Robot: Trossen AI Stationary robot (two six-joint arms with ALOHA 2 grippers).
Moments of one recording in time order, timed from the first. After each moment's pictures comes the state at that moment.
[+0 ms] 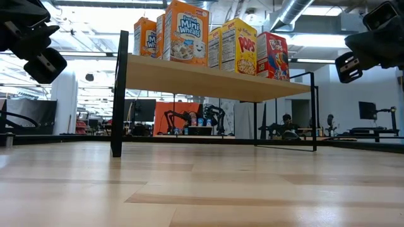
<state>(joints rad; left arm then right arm) -0.66 0.00 0.01 0.09 -0.44 -0.54 0.14 0.04 0.01 0.04 -0.13 0.21</state>
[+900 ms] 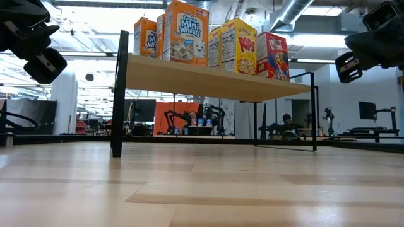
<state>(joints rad) -0.66 0.00 0.01 0.09 -0.44 -0.54 0.14 0.04 0.01 0.04 -0.13 0.21</state>
